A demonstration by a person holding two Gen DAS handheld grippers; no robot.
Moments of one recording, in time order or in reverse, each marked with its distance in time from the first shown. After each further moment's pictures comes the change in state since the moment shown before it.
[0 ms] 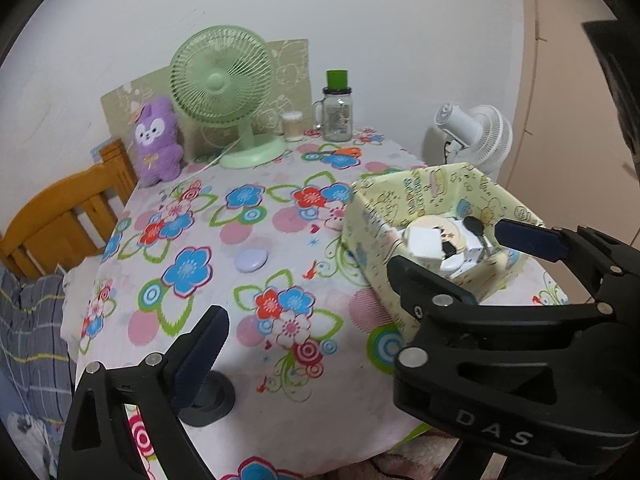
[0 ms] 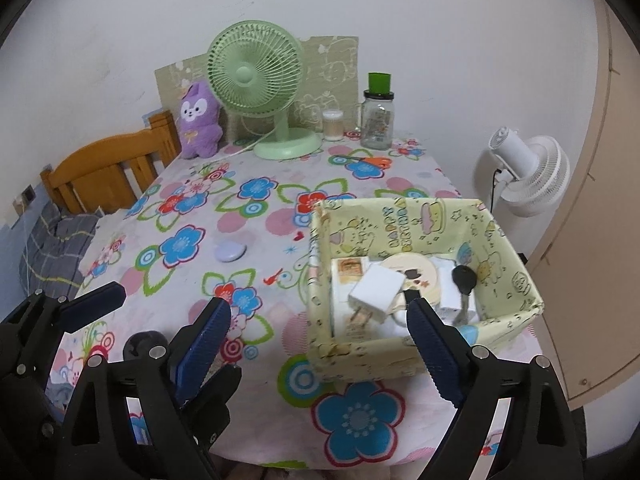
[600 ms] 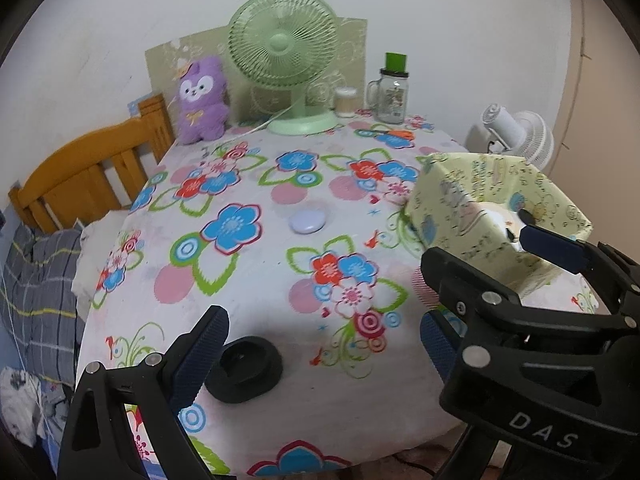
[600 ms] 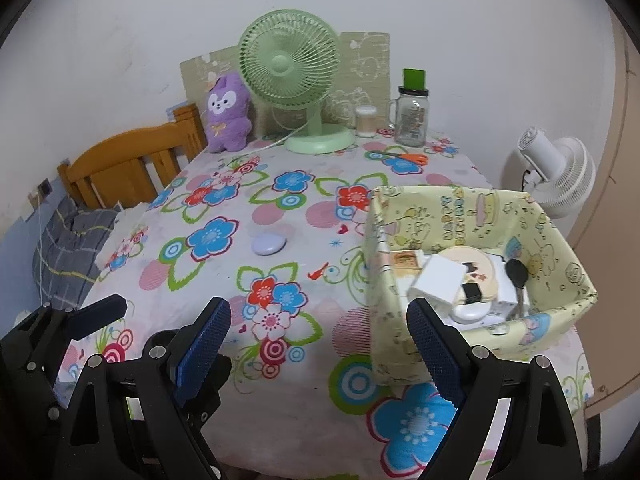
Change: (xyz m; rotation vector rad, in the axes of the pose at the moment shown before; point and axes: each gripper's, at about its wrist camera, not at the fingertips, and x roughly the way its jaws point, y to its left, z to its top) left arm 0.016 0.052 -0.028 -0.122 0.047 0.073; right arm 0.023 0.038 -0.014 -0.020 -0.016 0.068
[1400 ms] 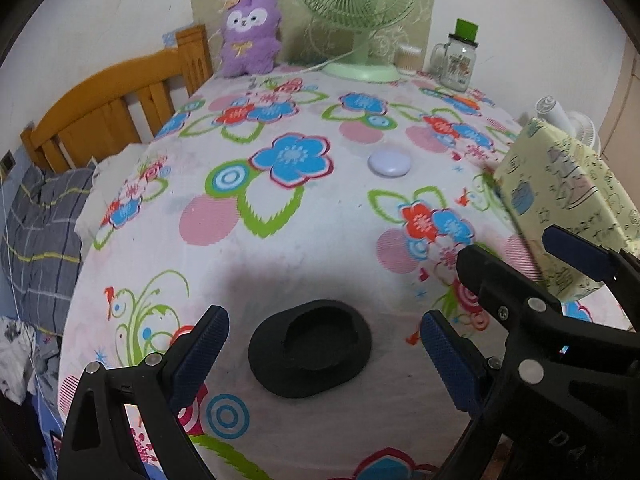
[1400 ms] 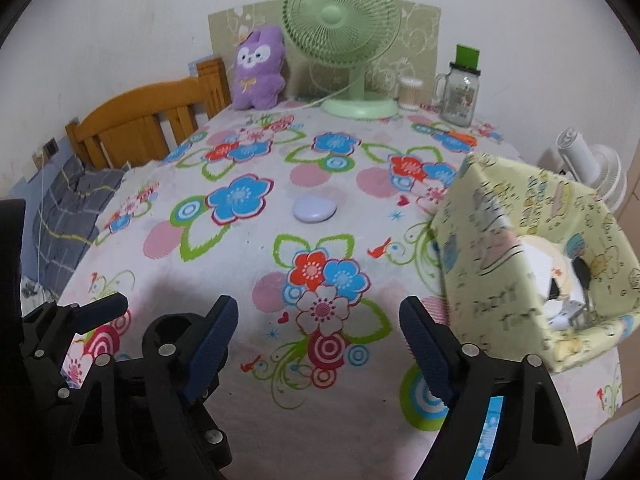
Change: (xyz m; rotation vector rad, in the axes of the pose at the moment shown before) left arm 0.055 0.062 -0.028 -0.127 0.141 0.056; right arm 0.061 0.050 -0.015 -0.084 0.099 0.033
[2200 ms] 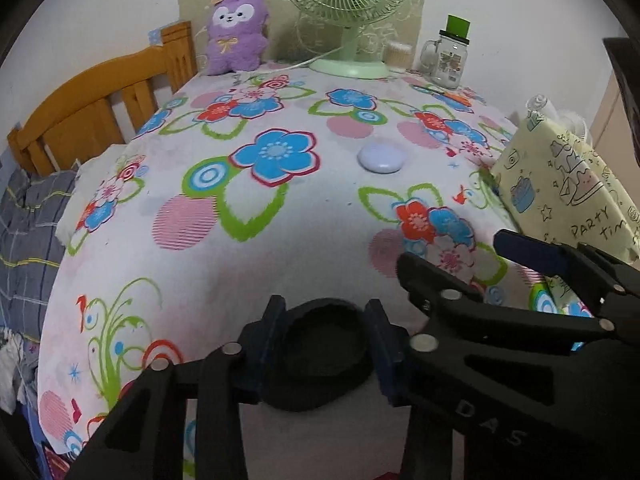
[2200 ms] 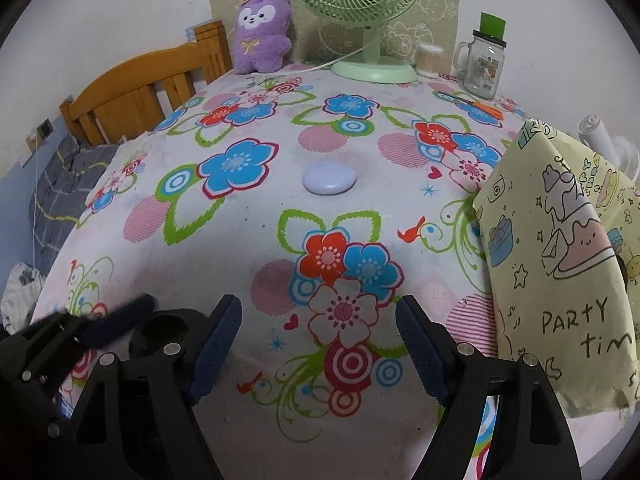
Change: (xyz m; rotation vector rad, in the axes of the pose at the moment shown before) left arm 0.015 -0.004 0.003 0.020 -0.014 -0.057; right arm 0.047 0.007 0.005 -0.008 0.100 0.008
